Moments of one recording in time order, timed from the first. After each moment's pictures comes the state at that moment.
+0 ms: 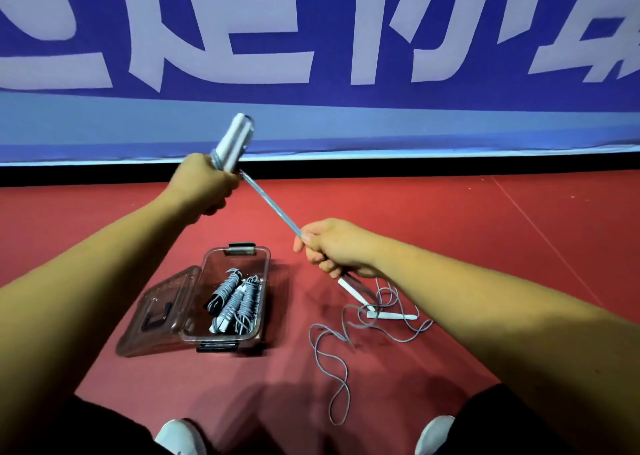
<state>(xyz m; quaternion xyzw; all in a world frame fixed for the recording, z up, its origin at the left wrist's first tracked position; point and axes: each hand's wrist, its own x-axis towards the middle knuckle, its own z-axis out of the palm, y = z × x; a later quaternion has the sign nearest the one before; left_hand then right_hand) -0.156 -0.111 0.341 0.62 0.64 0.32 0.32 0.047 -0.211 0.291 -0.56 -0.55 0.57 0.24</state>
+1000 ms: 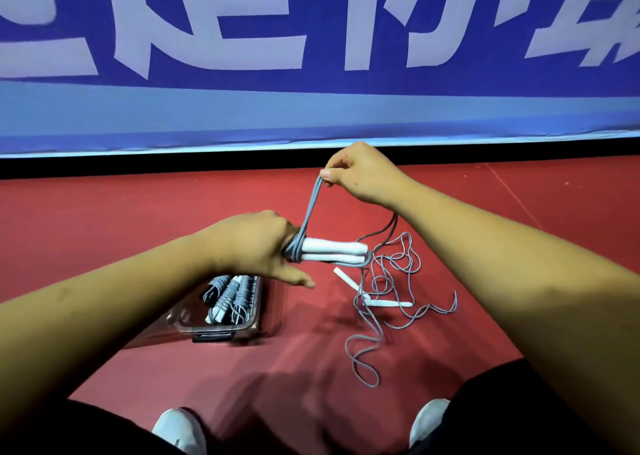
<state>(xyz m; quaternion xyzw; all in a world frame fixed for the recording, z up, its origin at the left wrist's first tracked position) -0.112 -0.192 0.325 0.94 0.32 -0.07 0.09 0.096 -0.177 0.341 -0.63 -0.70 0.21 0.27</state>
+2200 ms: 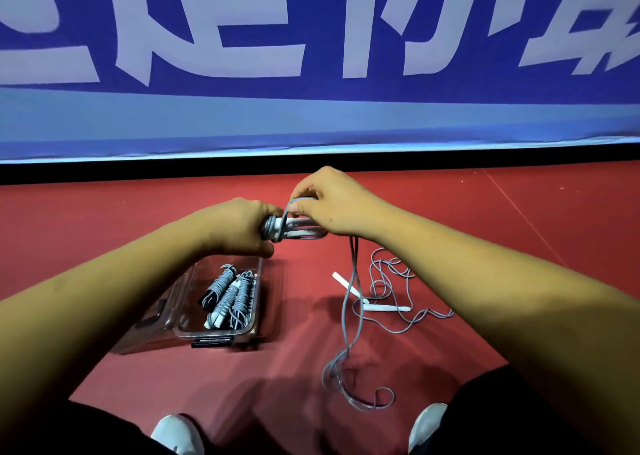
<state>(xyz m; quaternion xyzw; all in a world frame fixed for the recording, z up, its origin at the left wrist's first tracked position) -0.122 -0.165 0.333 0.89 0.43 -0.06 0.10 0.053 -0.210 0.348 -0.56 -0.75 0.24 0.25</state>
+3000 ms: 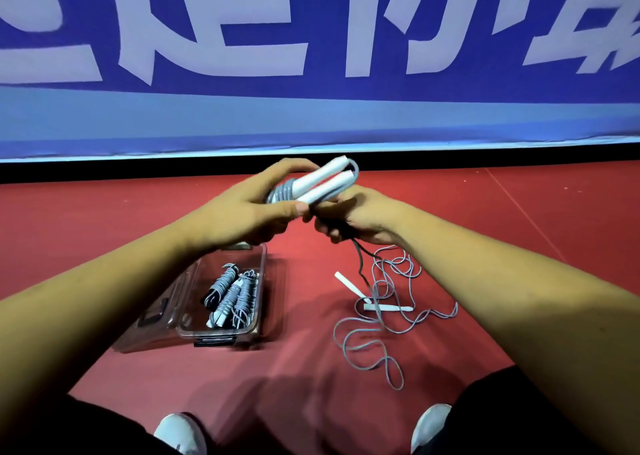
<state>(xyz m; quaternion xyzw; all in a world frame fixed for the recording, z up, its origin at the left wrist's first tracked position) -0.123 -0.188 0.355 0.77 0.29 0.20 0.54 0.085 -0.198 0.306 -0.50 -0.57 0.57 0.33</state>
